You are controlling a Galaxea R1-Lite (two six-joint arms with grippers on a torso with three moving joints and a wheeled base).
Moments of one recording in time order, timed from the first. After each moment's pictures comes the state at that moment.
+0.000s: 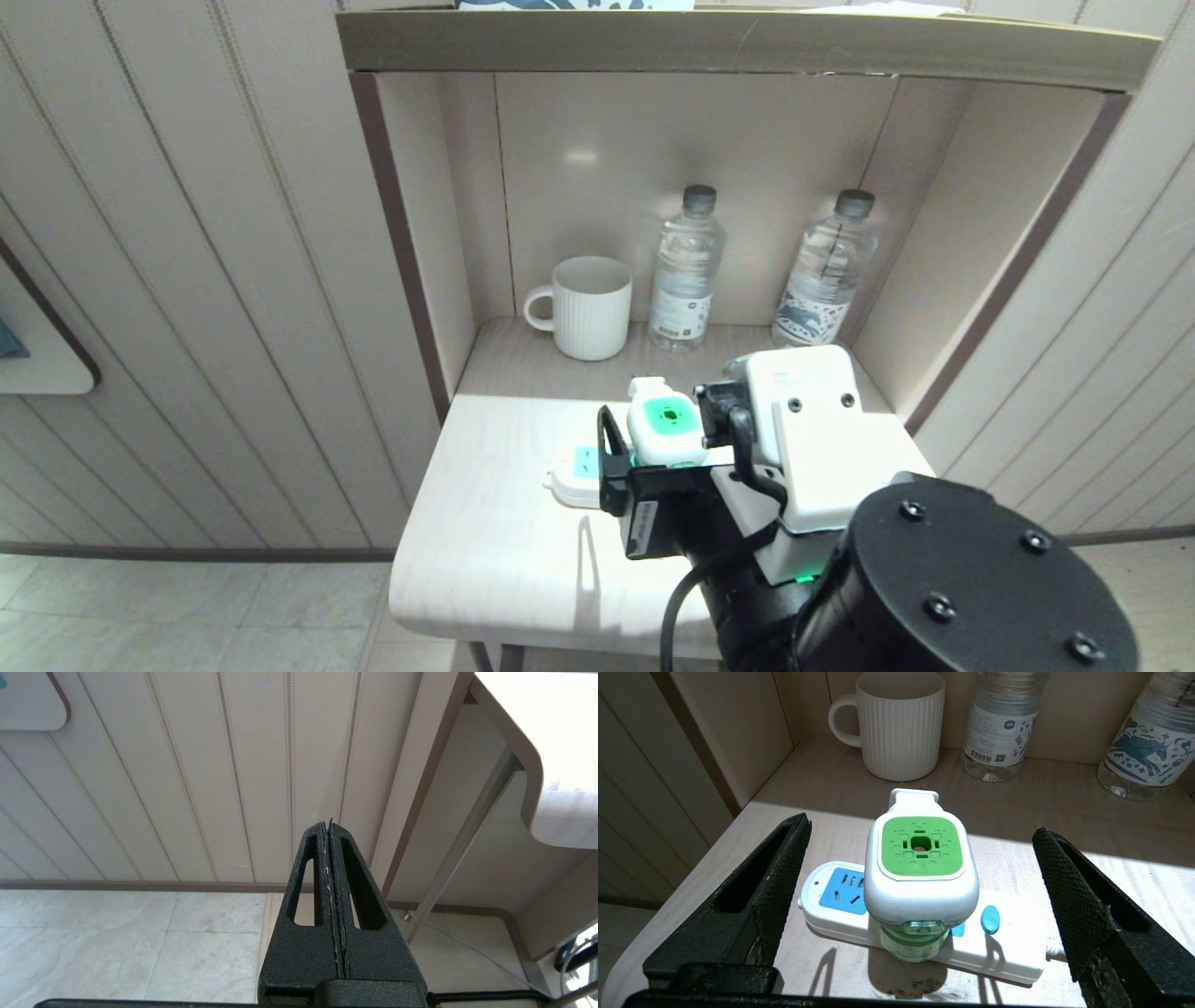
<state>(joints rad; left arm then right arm) 0.00 0.00 0.00 0.02 -0.01 0.01 1.17 1.75 -0.73 -1.12 -1.03 0.01</state>
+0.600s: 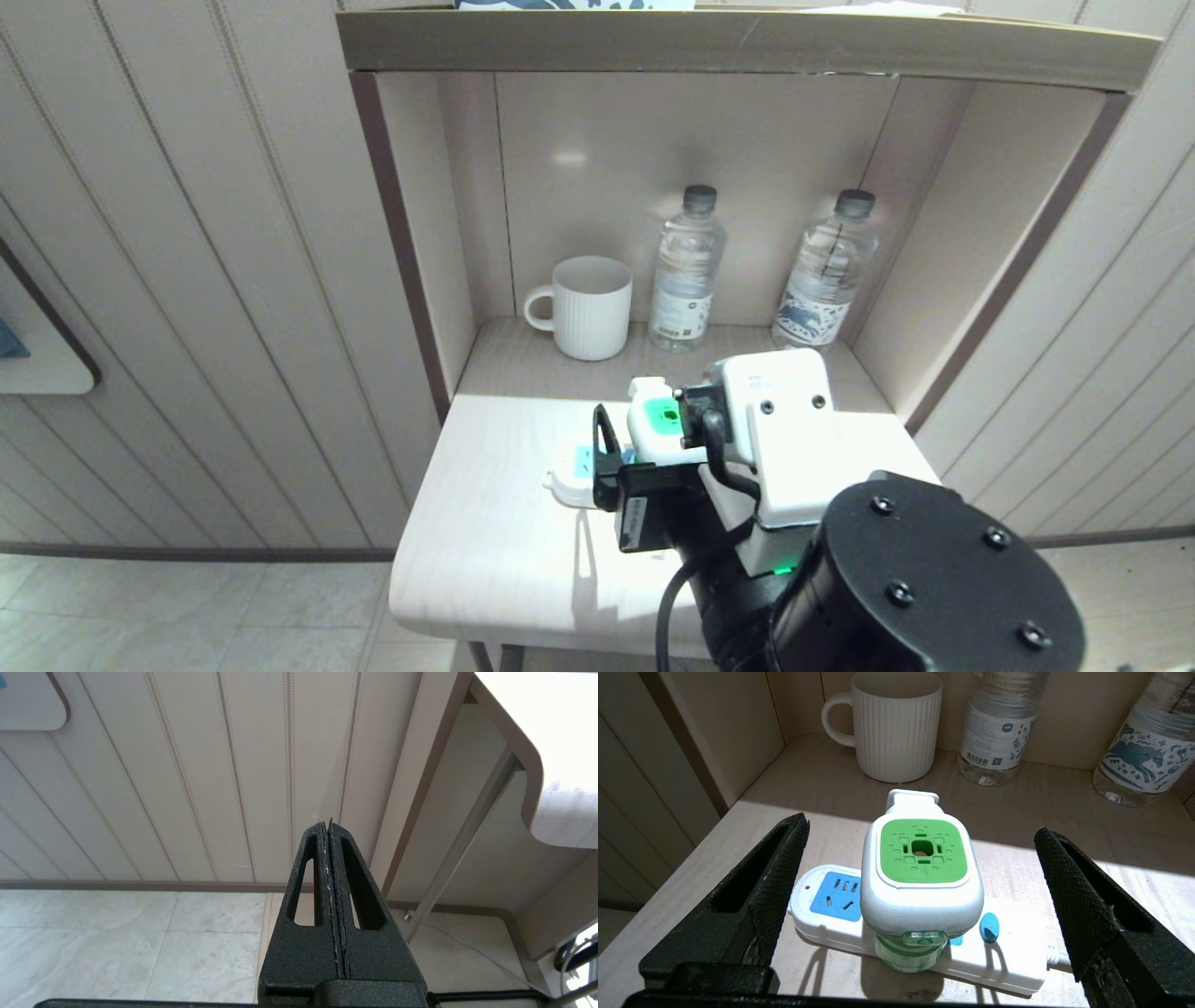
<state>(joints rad) 0.00 0.00 0.00 0.02 -0.01 0.01 1.15 1.79 -0.73 -1.18 -1.03 -0.04</state>
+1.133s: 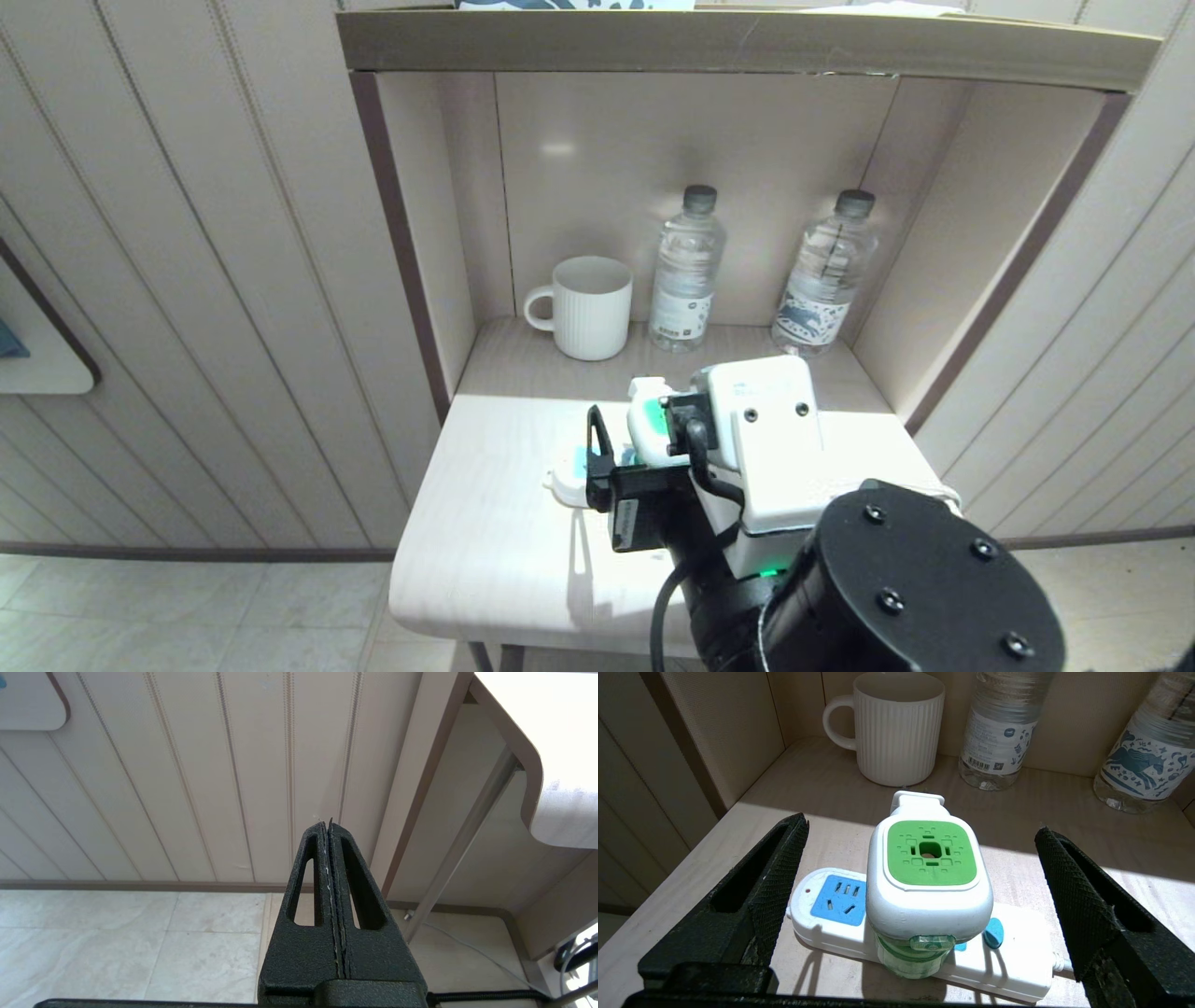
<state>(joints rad) 0.00 0.00 0.00 0.02 -0.01 0.01 1.15 1.82 -0.73 -1.27 -1.03 -0.10</state>
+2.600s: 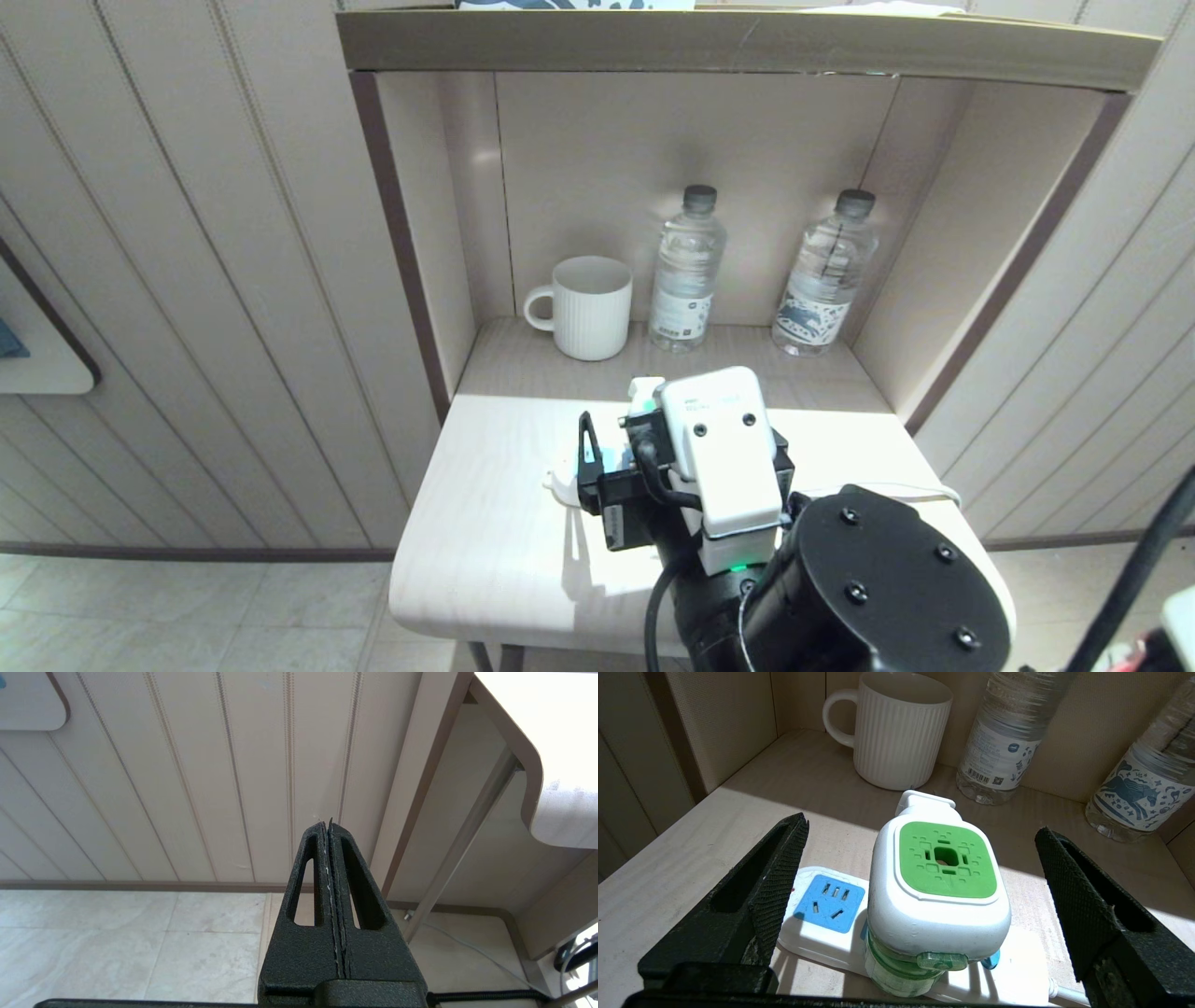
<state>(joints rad) 0.00 0.00 0.00 0.02 -0.01 0.01 1.12 1.88 -0.71 -1.39 -0.98 -0.25</state>
